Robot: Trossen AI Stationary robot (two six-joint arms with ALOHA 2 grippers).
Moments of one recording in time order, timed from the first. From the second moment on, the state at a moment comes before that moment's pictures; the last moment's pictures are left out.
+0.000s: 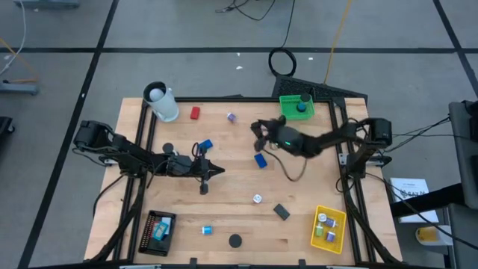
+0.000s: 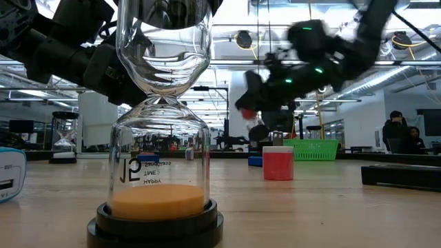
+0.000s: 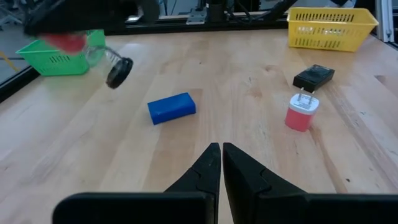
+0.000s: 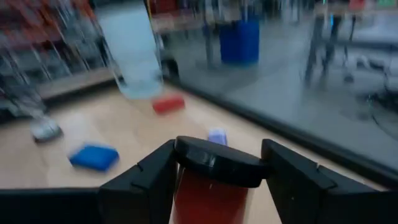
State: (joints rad) left arm -0.16 1.47 0.34 0.82 -0.21 -0.01; right arm -0.20 1.71 0.58 0.99 0.47 0.18
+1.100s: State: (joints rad) left arm -0.16 1.47 0.34 0.81 -0.21 -0.01; right arm -0.16 2.15 0.68 1.55 0.39 -0.18
